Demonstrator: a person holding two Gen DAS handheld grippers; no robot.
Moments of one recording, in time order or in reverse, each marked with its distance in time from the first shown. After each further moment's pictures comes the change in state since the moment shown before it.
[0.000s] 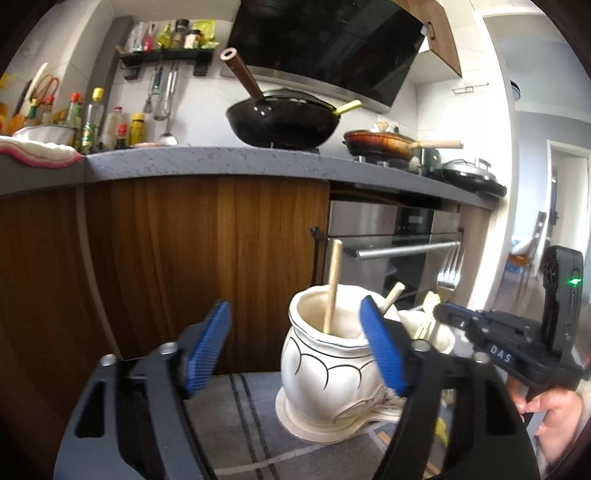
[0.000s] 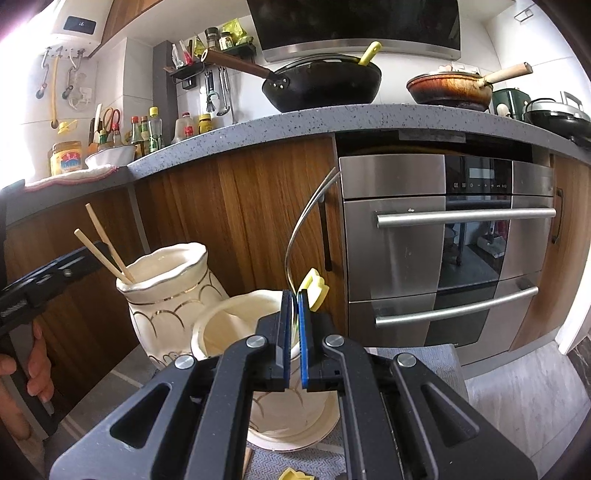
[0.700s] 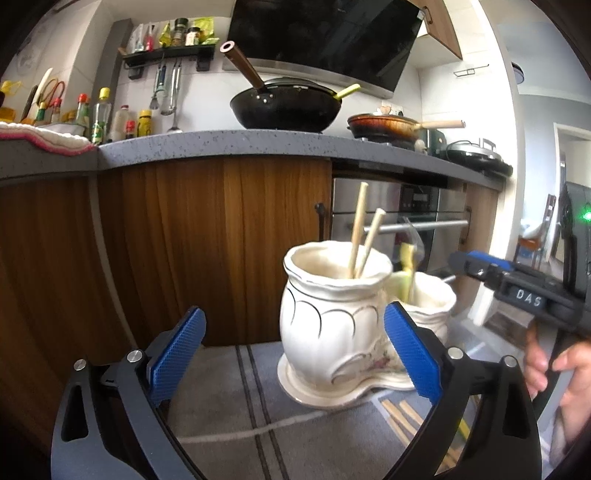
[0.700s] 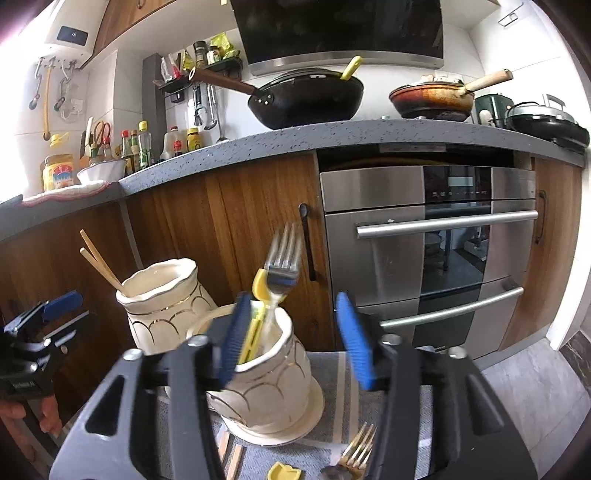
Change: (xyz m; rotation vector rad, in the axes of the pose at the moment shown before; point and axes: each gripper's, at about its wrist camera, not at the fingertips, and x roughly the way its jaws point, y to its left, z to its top) left arm -0.015 -0.016 -0.031 0.032 0.048 0.047; right arm -0.027 -0.007 0.003 0.024 -0.046 -0.056
